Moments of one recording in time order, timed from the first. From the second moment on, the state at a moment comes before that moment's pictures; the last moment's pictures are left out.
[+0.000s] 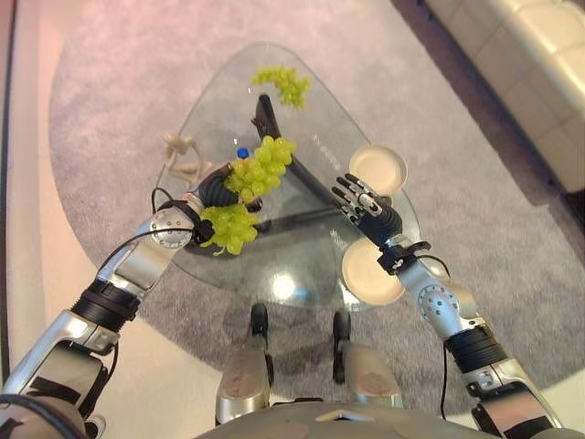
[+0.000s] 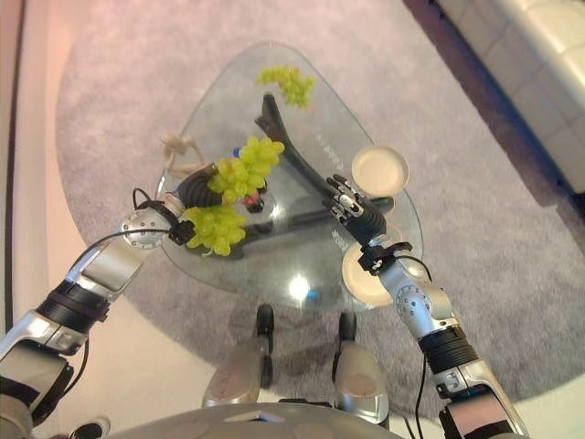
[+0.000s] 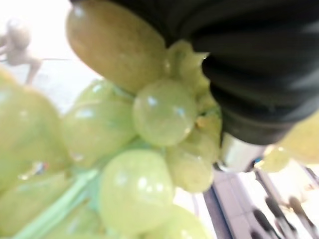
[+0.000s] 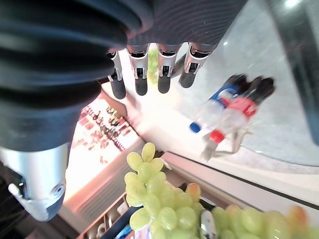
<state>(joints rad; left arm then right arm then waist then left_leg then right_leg) -0.43 0.74 -0.42 0.05 0.04 0.11 -0.14 -0.23 -0.40 0.25 0.11 0.94 0.09 0.18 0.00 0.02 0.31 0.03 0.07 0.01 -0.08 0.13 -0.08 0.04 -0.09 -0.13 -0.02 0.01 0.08</state>
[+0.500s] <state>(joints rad) -0.36 0.72 -0.44 -0.04 0.12 0.15 -0.34 -0.14 -0.37 0.30 0.11 0.93 0.13 0.13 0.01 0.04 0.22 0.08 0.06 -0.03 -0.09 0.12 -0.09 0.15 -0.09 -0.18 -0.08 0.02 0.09</state>
